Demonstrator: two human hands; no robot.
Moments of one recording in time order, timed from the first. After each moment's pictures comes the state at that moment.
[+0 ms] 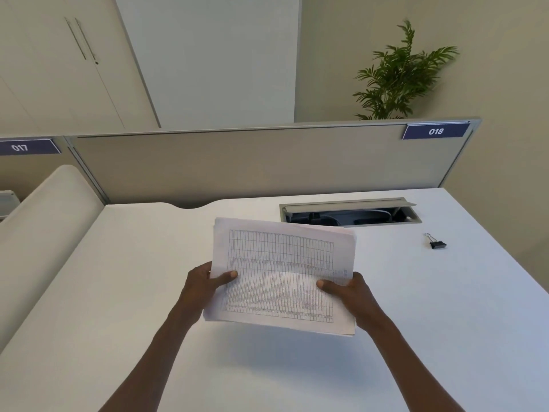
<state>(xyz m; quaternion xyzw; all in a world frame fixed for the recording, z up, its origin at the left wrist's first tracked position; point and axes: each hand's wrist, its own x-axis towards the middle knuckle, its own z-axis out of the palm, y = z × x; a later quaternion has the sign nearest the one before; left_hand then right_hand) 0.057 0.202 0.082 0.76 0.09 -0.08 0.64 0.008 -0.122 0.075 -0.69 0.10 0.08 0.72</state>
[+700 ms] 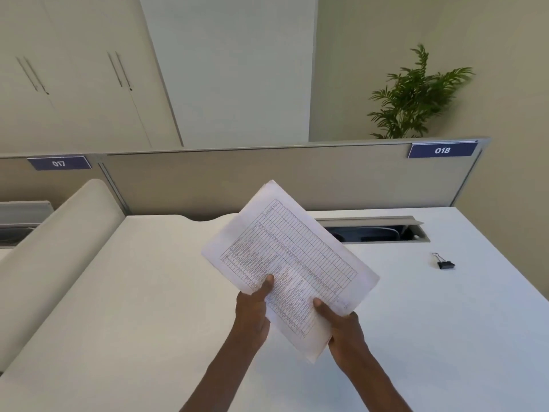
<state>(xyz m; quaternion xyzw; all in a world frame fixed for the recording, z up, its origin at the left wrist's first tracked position) 0.005 0.077 0.104 0.46 0.08 -0.03 0.88 -0.029 -0.096 0.070 -0.49 0.12 0.03 0.86</state>
